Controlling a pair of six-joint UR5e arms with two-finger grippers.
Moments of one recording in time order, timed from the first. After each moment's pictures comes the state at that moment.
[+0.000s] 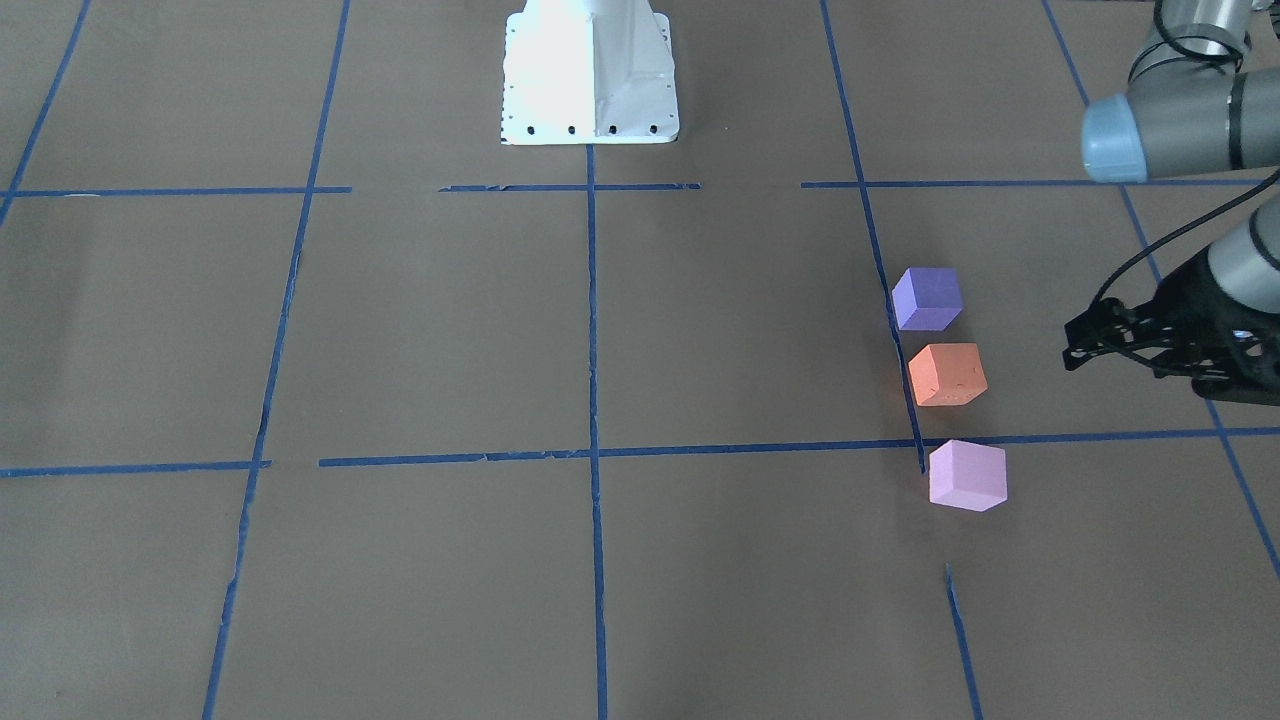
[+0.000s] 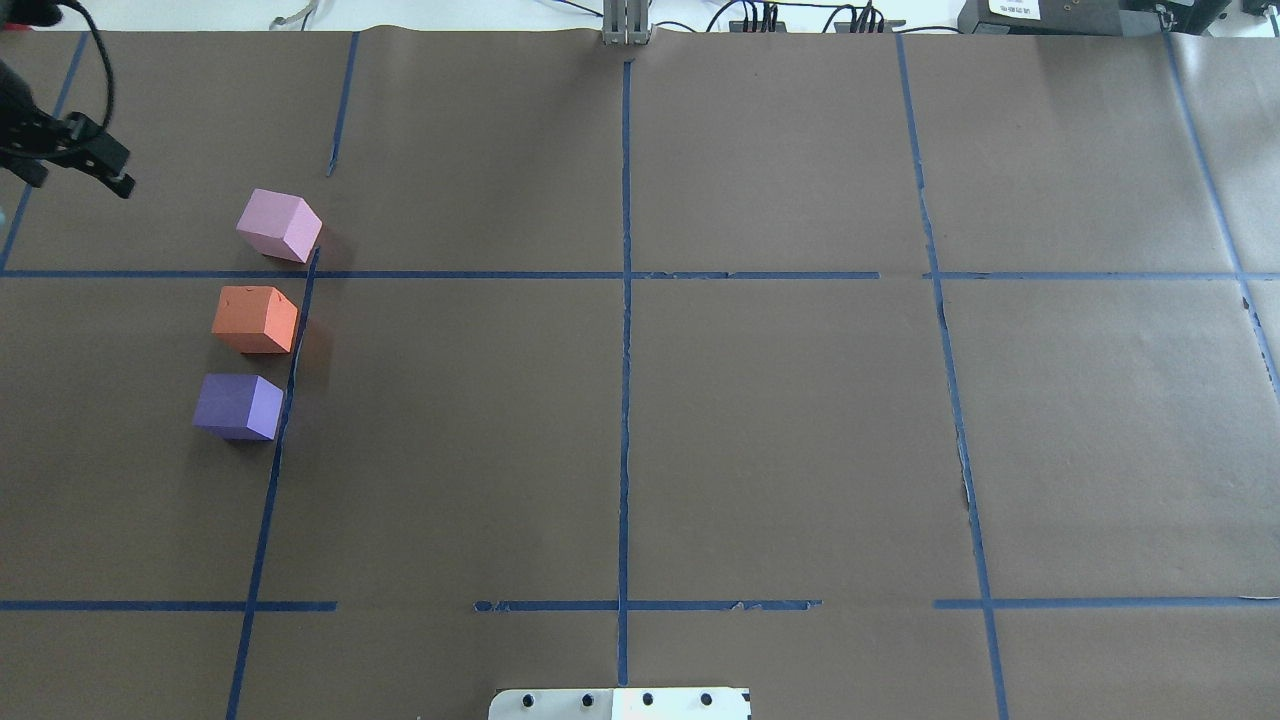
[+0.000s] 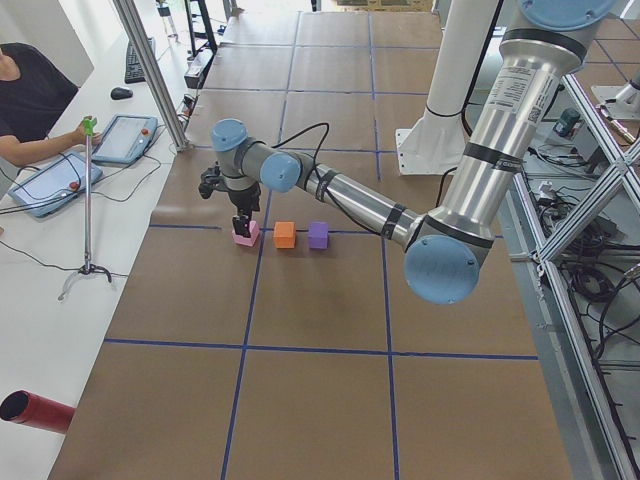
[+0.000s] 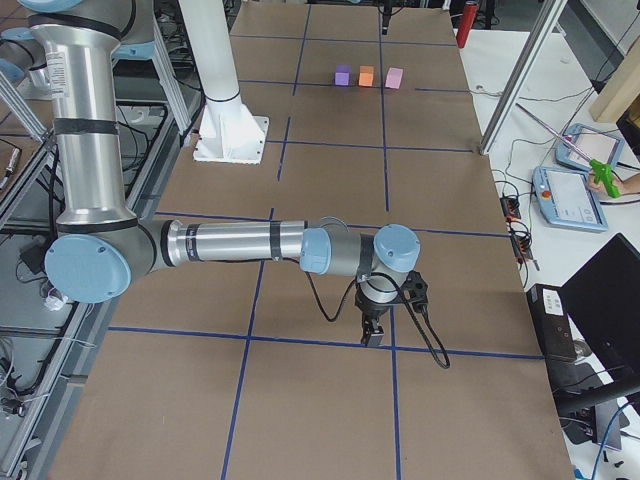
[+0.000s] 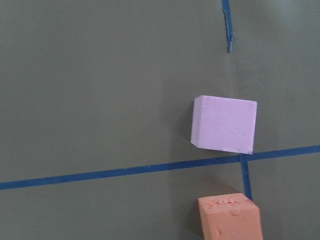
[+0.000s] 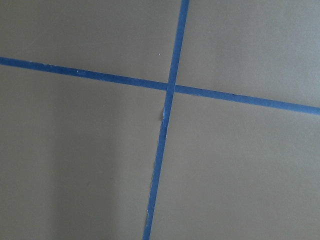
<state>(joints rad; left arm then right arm) -1.26 -1.89 -1.68 -1.49 -2.30 -0.30 1.52 -1.52 1.60 -1.72 2.29 -0.16</state>
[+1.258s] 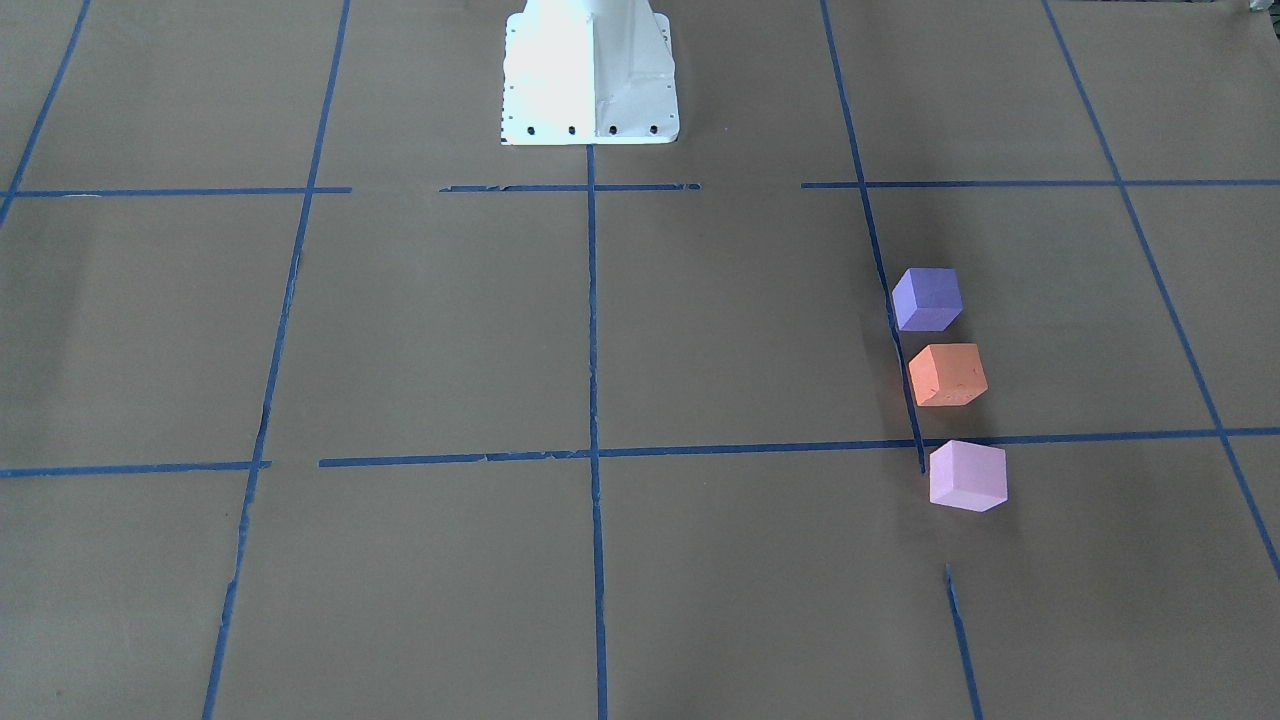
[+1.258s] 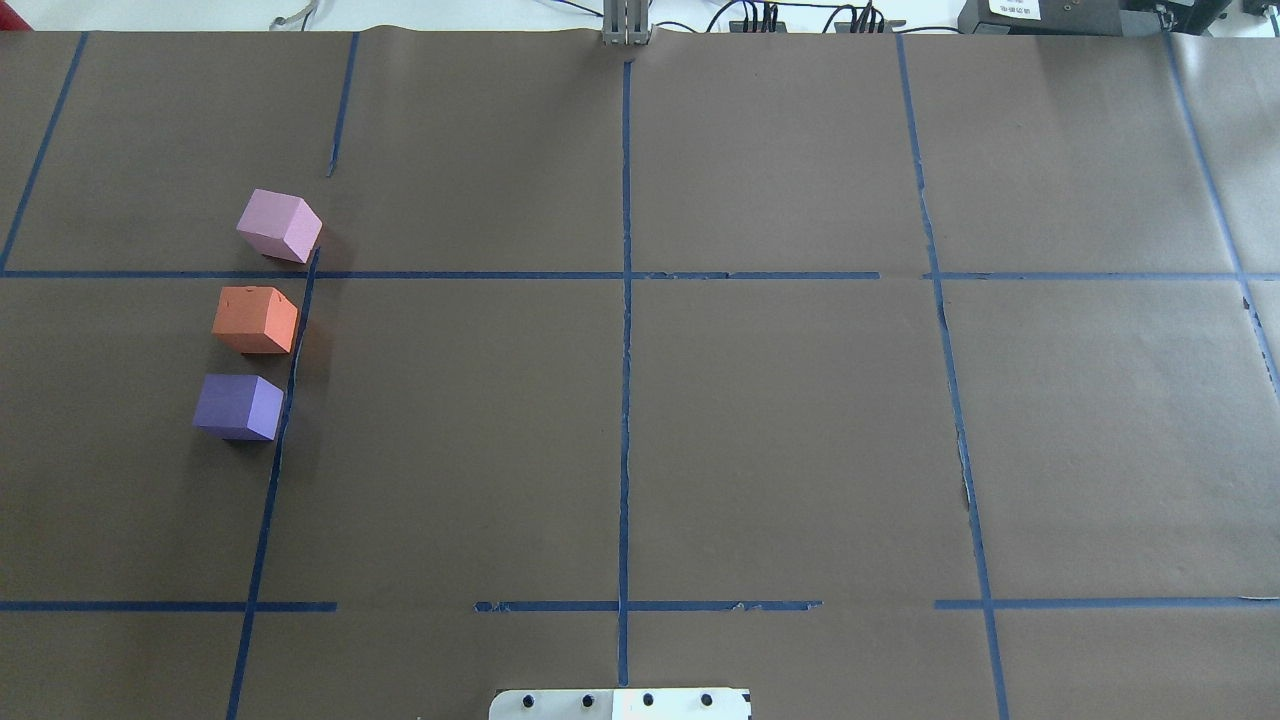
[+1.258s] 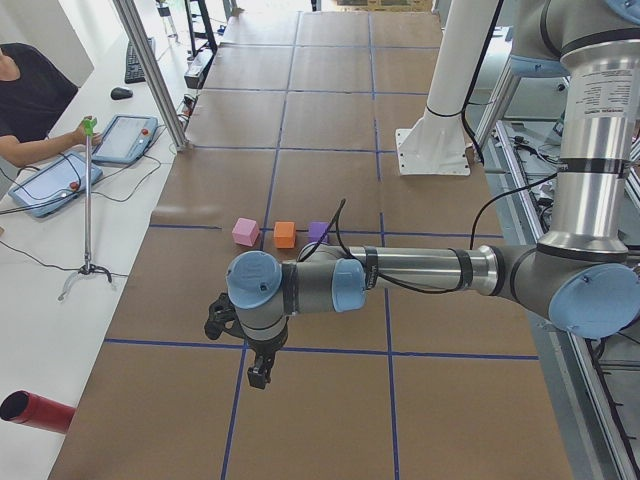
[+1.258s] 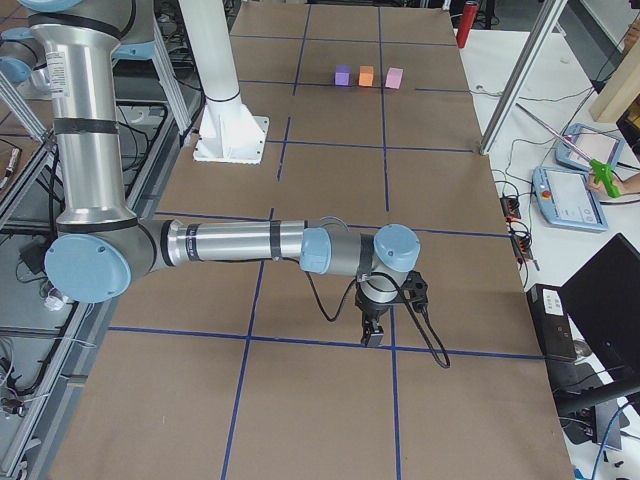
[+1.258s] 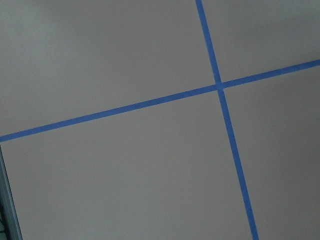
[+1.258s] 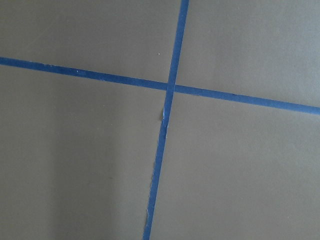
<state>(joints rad) -1.70 -1.59 -1.58 -1.47 -2.30 0.33 1.52 -1.52 1.60 -1.72 2.29 -0.16</state>
